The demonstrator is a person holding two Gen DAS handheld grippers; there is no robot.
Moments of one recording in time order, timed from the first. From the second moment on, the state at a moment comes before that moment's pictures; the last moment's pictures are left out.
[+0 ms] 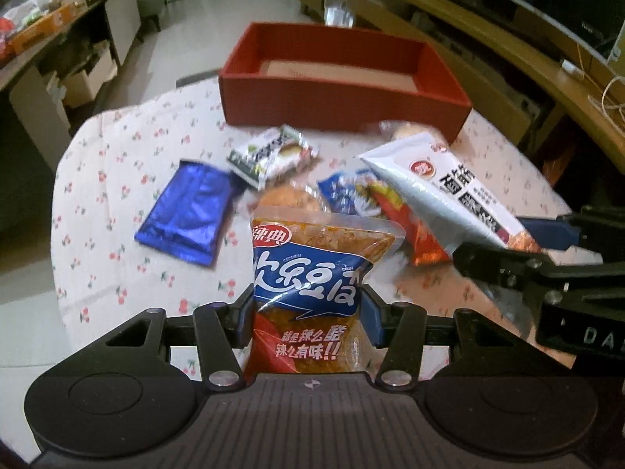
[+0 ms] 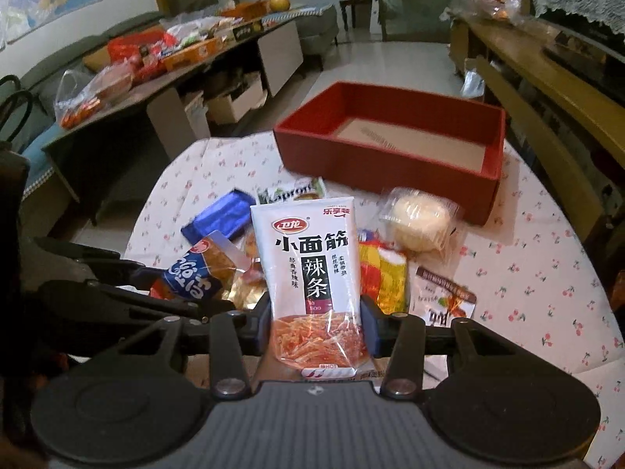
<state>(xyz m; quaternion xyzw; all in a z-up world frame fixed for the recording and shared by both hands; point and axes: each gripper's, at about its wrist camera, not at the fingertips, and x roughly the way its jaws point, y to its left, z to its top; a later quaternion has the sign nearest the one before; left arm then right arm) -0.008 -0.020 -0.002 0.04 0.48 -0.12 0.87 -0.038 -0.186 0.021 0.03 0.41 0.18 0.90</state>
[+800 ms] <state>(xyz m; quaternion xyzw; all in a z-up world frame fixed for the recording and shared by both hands) 0.063 -0.050 0.045 0.02 0.41 -0.12 0.90 0.025 -0.209 0.055 0.08 0.35 0.12 0.93</state>
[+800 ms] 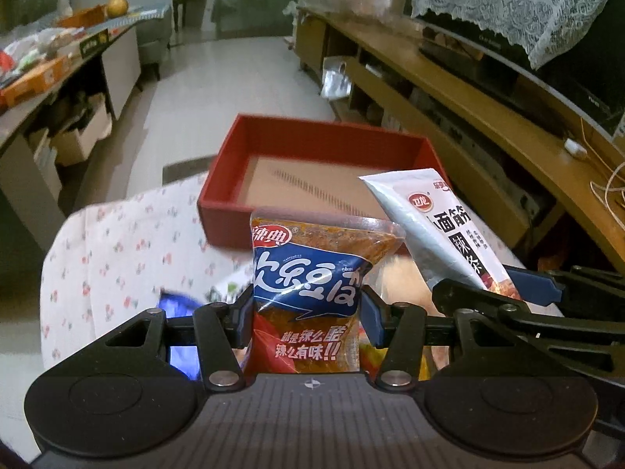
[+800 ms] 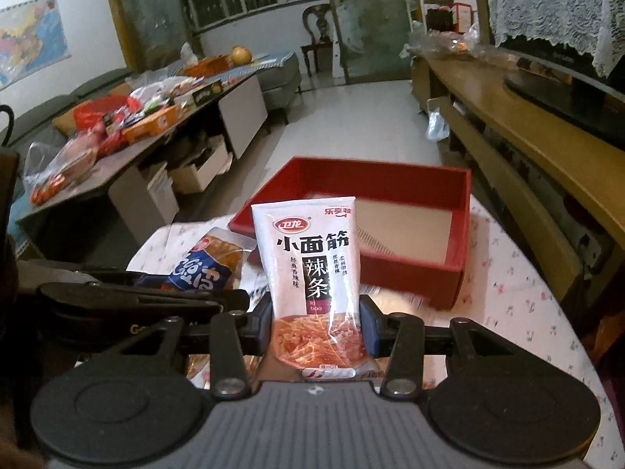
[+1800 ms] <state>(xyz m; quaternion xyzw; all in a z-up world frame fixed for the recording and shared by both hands) 0.230 -0.094 0.010 0.04 0.40 -0.09 0.91 0.208 -0.238 0.015 0.08 0.36 0.07 0.93</state>
